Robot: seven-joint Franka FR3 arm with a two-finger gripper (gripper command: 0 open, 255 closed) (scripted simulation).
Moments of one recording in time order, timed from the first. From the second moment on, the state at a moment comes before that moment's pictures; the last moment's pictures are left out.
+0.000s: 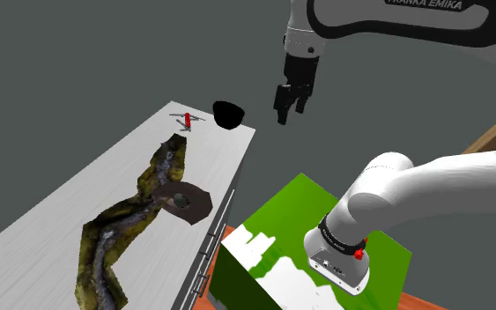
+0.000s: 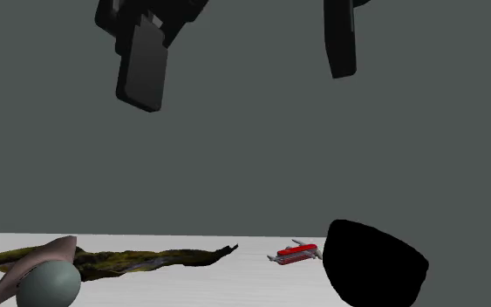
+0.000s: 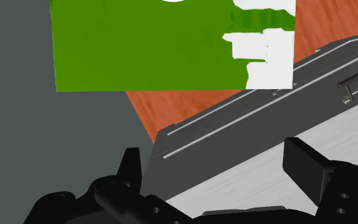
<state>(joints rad) 0.01 -0.74 0.07 -2.45 0.02 1.54 0.02</state>
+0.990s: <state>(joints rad) -0.01 -0.25 0.15 -2.23 0.09 1.82 0.25</state>
